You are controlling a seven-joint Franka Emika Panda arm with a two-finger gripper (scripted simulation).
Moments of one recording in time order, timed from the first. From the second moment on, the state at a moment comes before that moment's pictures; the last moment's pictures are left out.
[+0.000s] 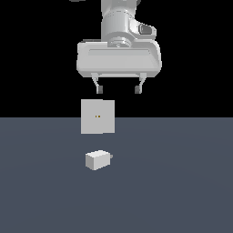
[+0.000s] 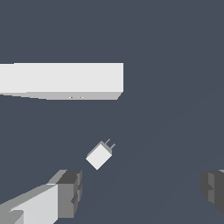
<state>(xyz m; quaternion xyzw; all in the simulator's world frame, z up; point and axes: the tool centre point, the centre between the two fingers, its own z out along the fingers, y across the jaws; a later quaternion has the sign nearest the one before) -0.014 -0.006 0.165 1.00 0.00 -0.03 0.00</state>
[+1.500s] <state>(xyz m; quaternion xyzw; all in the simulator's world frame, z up) -0.044 0.010 0.127 0.99 -0.16 0.06 0.03</state>
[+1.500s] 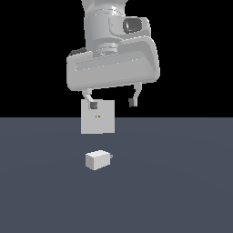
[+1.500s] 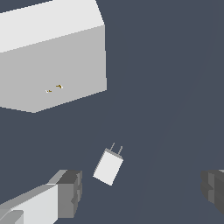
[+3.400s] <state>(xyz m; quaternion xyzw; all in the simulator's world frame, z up) -0.060 0.038 0.065 0.91 -0.37 0.17 0.07</state>
